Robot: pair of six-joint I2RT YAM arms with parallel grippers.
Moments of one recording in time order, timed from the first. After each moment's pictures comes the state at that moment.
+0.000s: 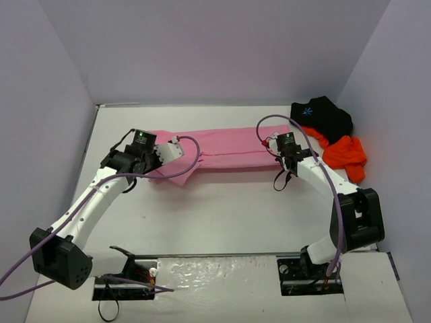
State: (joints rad) left arm -0.38 1.25 1.17 -0.82 -0.20 0.82; right arm 0.25 1.50 0.96 -0.46 0.51 -0.63
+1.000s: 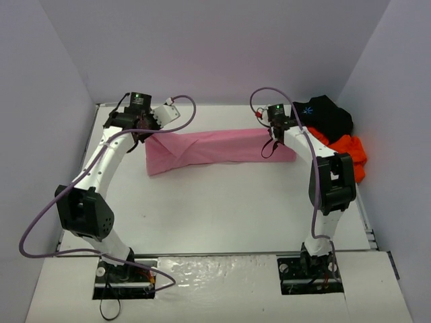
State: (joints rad) left arm -0.23 1.63 1.61 -0.83 -0.12 0.82; right arm 0.23 1.90 1.43 -0.43 0.58 -0.66
